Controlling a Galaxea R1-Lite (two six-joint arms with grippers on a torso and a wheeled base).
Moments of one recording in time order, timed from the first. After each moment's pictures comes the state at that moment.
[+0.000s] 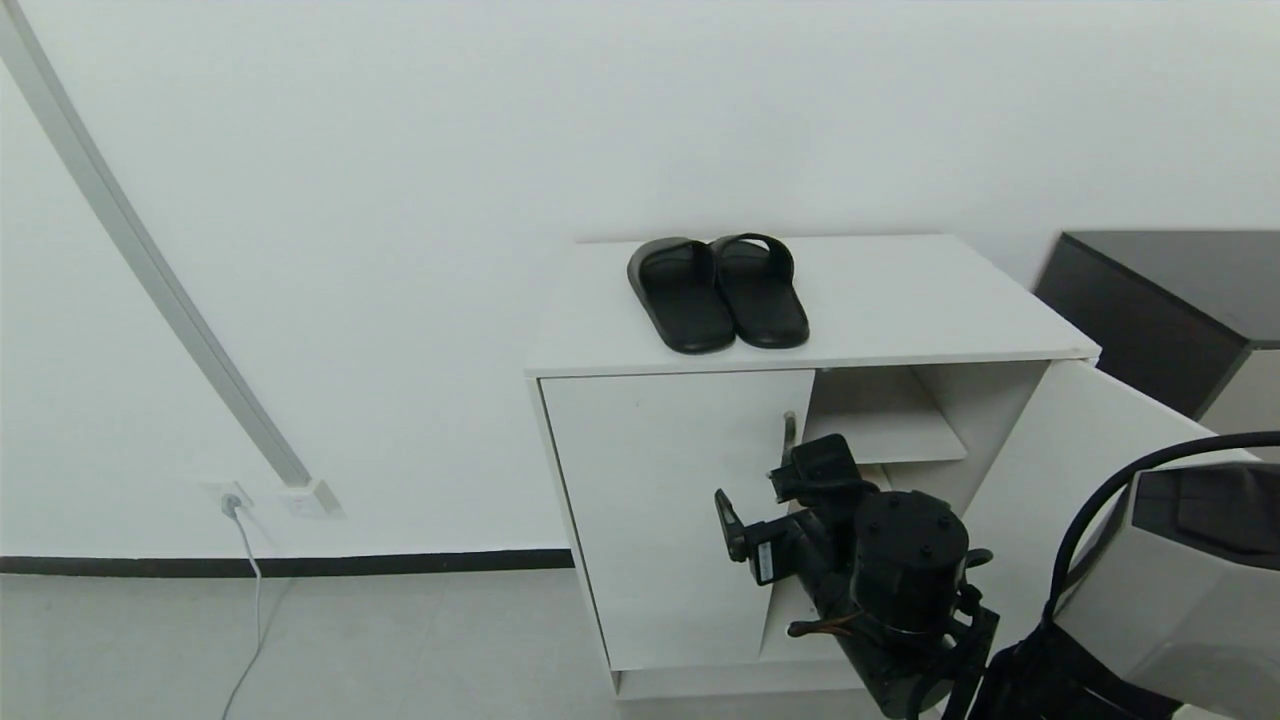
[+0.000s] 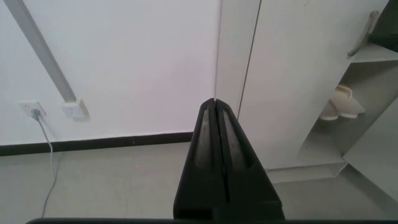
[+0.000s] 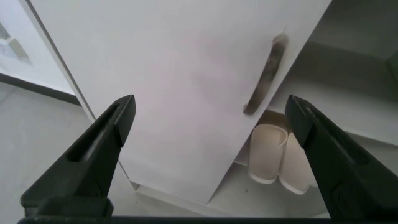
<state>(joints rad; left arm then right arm) 0.00 0.00 0.00 0.00 -0.02 0.01 0.84 2.11 -0.65 -1.42 -0.54 -0.07</state>
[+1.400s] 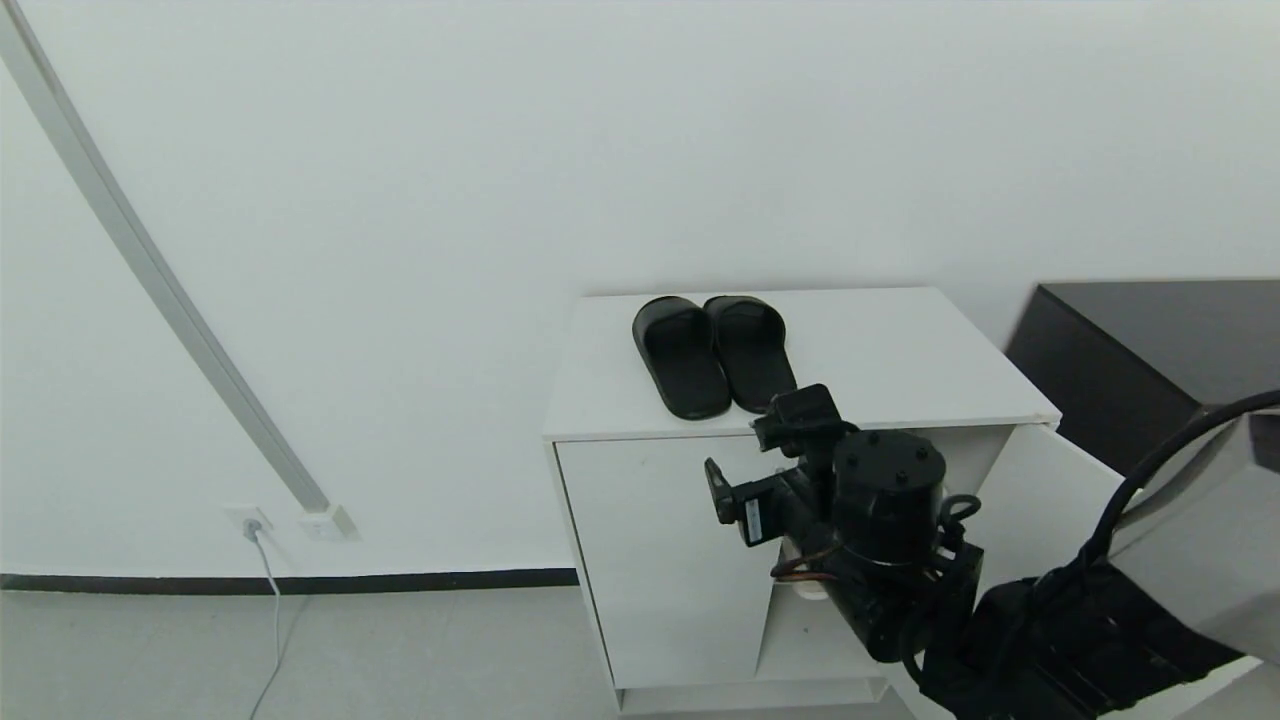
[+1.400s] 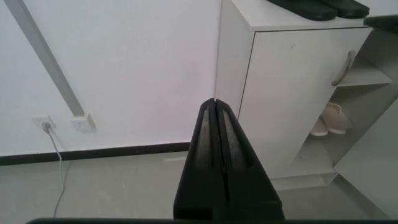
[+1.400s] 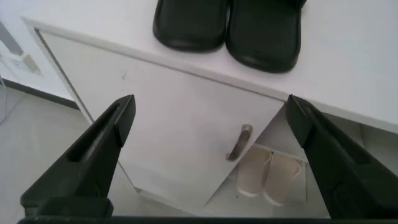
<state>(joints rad) 0.00 0.00 0.00 0.00 -0.02 0.01 0.83 2.03 -0.83 -1.11 -0.53 -0.05</state>
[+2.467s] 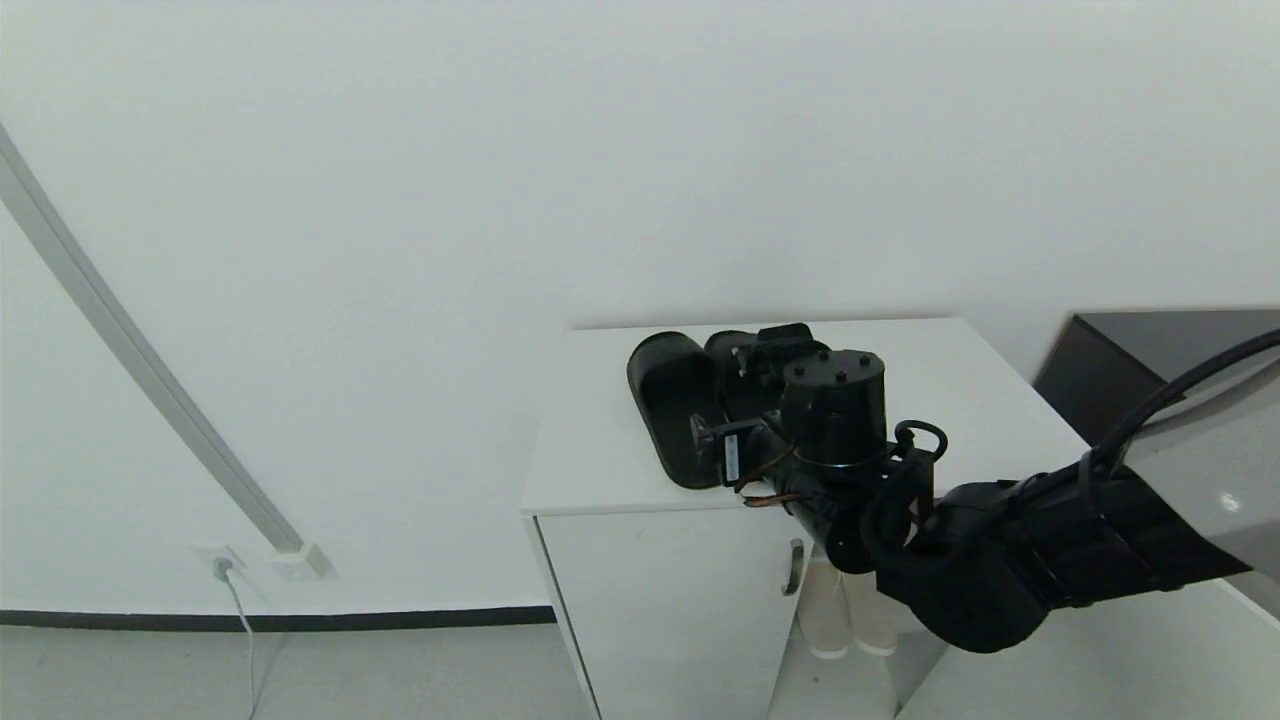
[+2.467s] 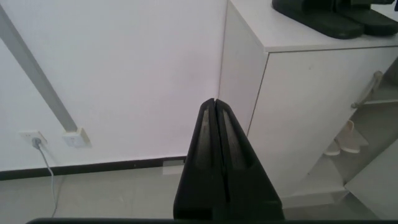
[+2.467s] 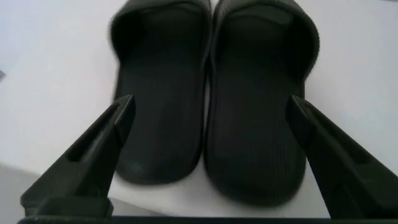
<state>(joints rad) 0.00 0.00 0.00 0.00 -0.02 0.01 0.80 2.03 -1.11 -0.74 -0.53 0.09</state>
